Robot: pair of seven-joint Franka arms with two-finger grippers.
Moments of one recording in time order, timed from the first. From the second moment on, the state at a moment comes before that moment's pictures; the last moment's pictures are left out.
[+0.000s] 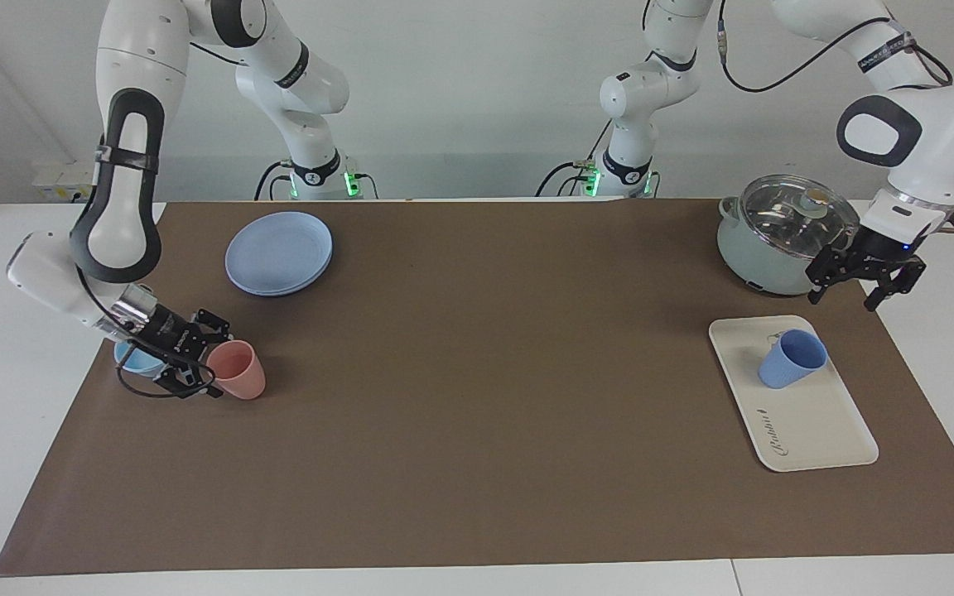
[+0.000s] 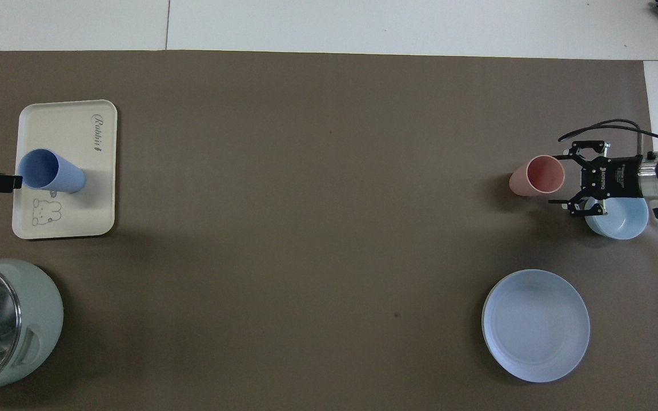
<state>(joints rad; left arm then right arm) 0.29 0.00 -0.12 -1.91 -0.08 2.05 0.47 -0.28 0.37 -0.05 -1.88 0.68 2.08 0.77</state>
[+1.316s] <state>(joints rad) -0.05 -0.09 -0.10 -1.69 -0.05 1.62 0.09 -0.01 0.08 -0.02 -1.86 0.09 1.96 0.00</state>
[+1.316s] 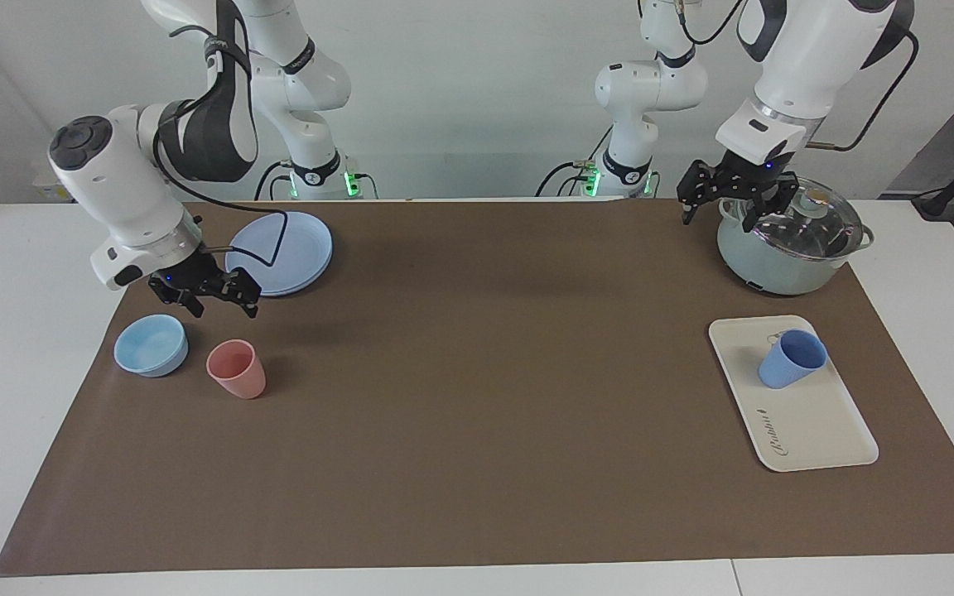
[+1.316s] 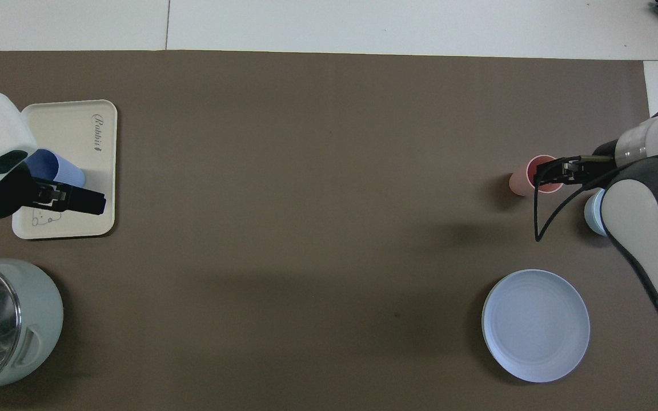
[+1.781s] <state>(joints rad) 0.04 0.00 -0.10 -1.55 -0.05 1.55 0.18 0.10 0.04 -0.02 -1.79 -0.01 1.87 0.07</state>
